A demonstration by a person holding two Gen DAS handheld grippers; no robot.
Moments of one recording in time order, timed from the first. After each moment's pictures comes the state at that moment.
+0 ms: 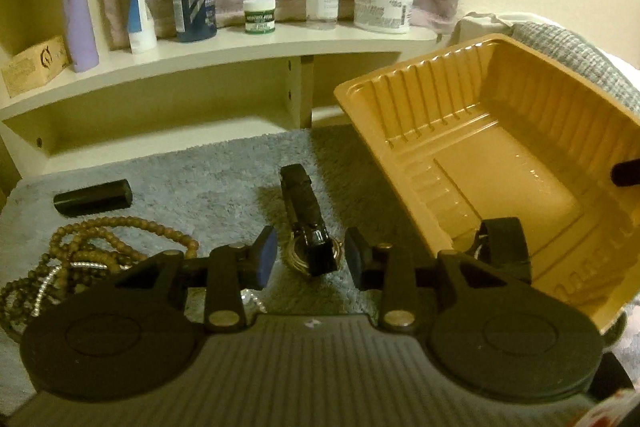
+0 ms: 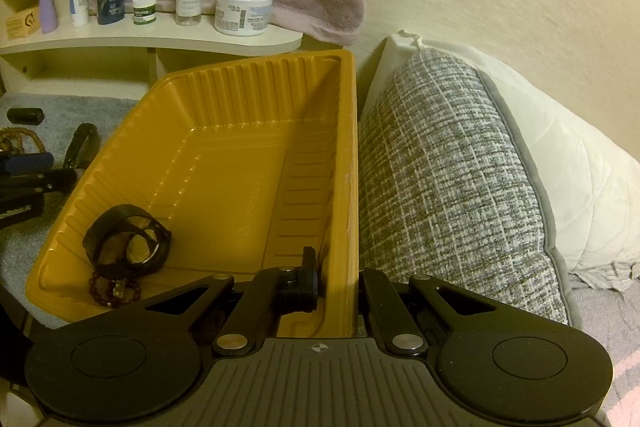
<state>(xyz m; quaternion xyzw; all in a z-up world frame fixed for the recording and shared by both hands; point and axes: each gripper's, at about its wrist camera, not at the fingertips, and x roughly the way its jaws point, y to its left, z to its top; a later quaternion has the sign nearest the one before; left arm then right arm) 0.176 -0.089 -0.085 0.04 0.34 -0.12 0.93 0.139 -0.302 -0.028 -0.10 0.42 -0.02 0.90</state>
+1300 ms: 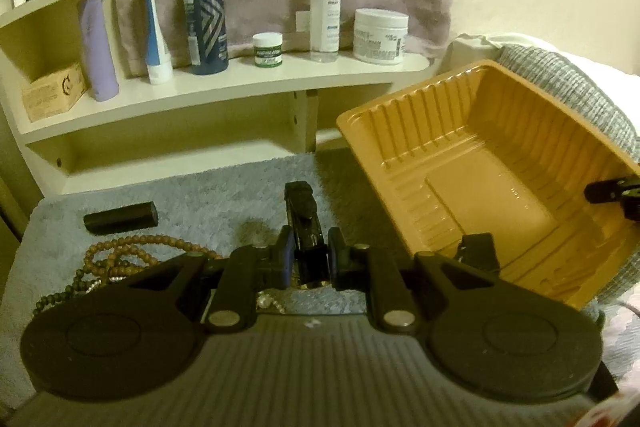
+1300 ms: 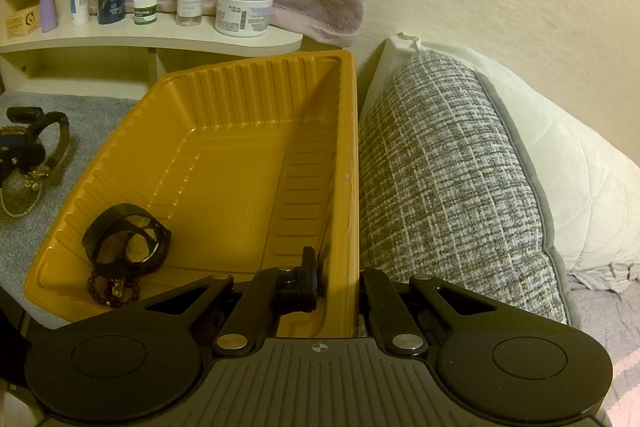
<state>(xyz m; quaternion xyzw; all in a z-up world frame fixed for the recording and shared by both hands) 0.157 -0.077 -0.049 0.04 0.33 -0.13 0.93 0.138 -0.303 -0.028 -0.10 0.42 -0.02 0.90</state>
